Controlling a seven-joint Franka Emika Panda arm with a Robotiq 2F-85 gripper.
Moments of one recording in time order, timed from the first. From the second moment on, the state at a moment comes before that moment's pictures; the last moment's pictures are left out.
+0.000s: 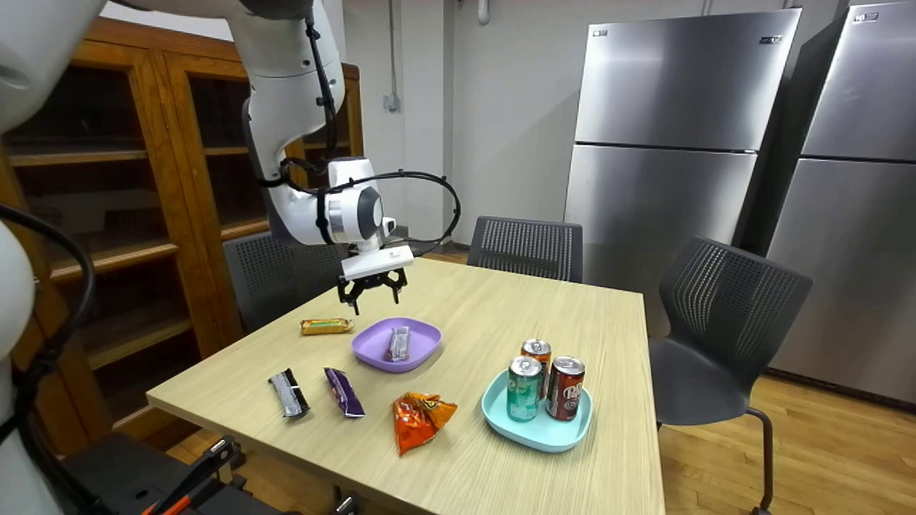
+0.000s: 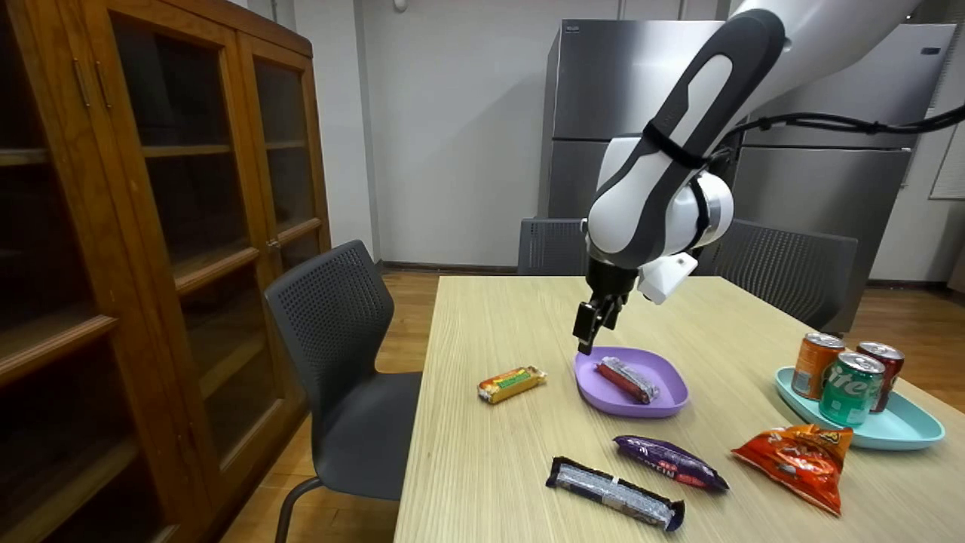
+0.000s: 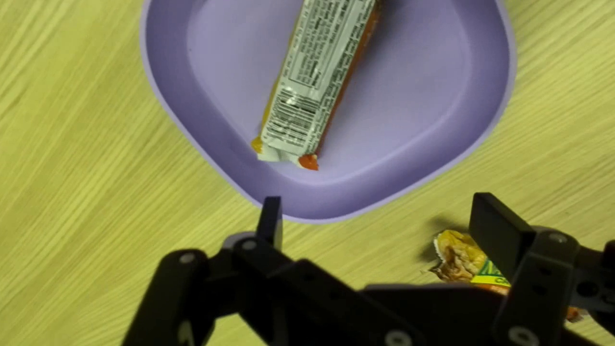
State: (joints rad) arm 0.10 0.68 0.10 -1.96 -0.31 2.81 -0.44
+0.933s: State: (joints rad) arm 0.10 0.67 0.19 -1.99 -0.32 2.81 -0.55
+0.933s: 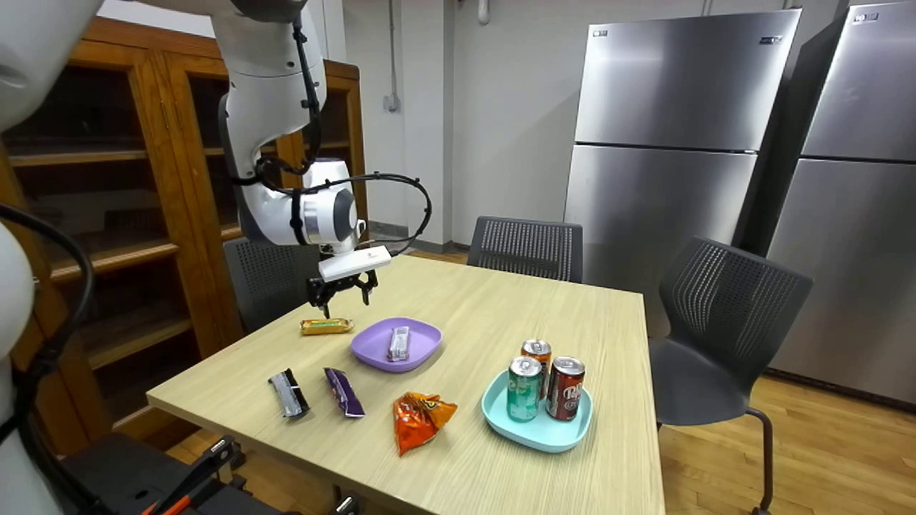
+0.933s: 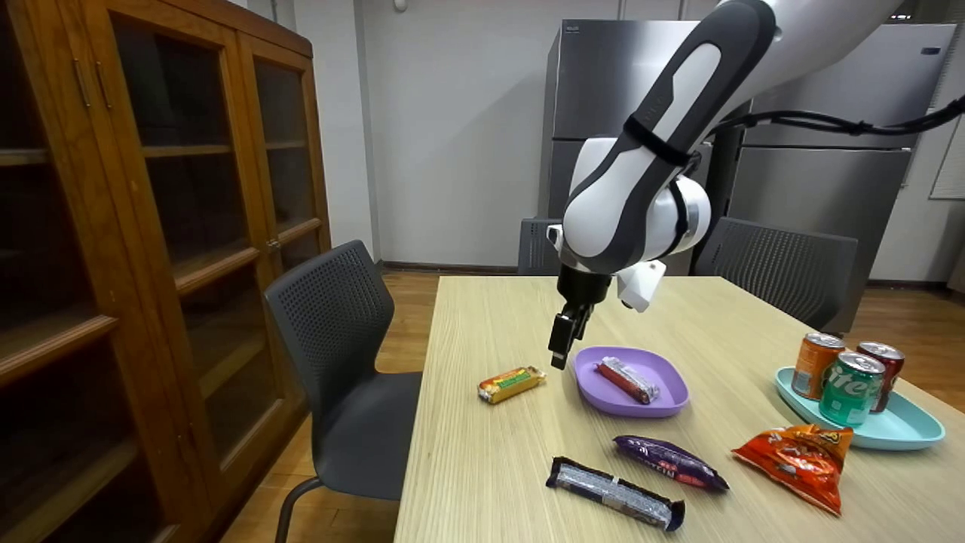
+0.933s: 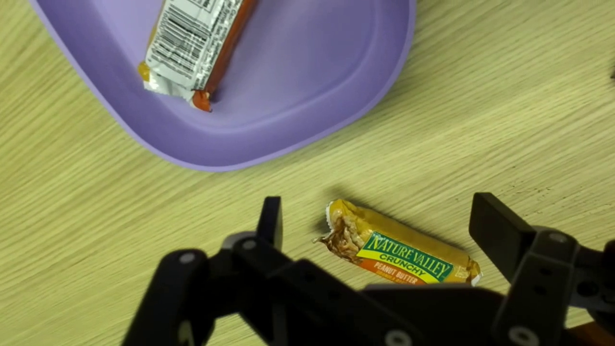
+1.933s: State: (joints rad) arm 0.16 0.76 0.25 -1.93 -0.39 2.77 -0.80
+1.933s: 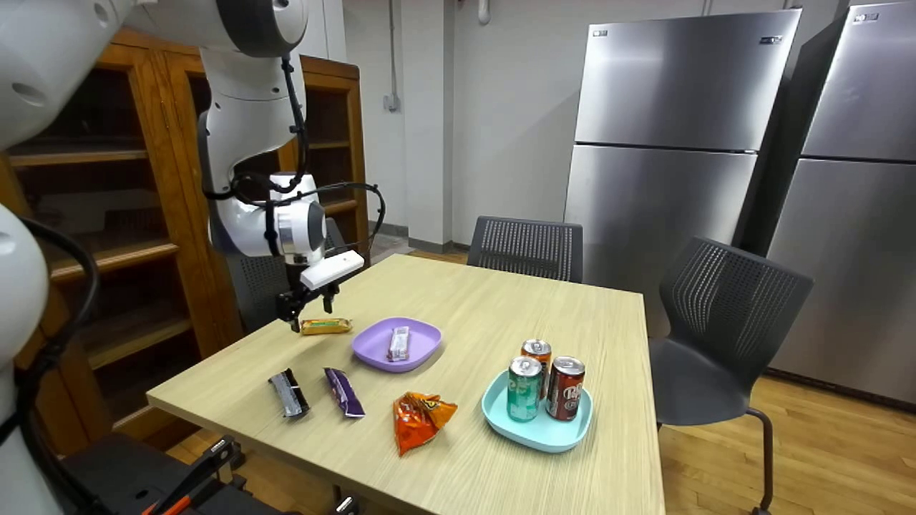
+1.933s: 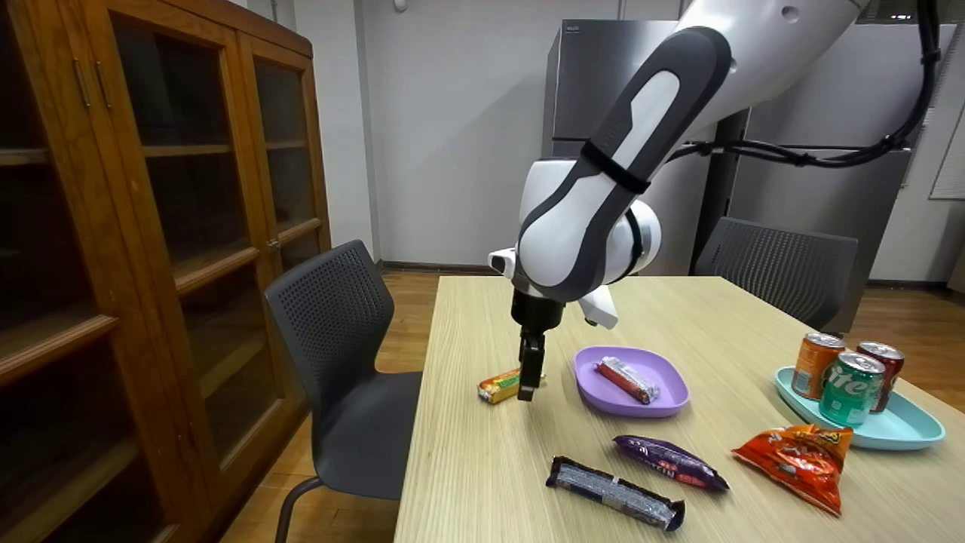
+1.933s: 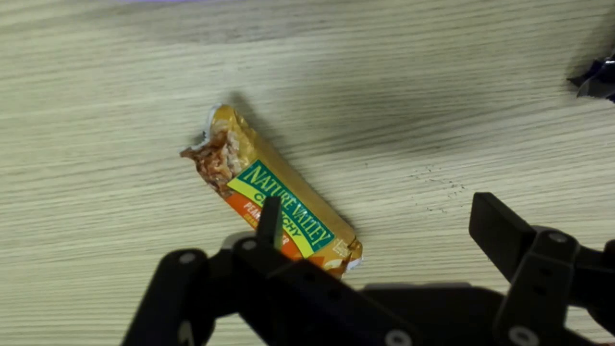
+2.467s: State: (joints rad) arm 0.18 0.89 0.25 -1.74 -0.39 2.68 -0.94
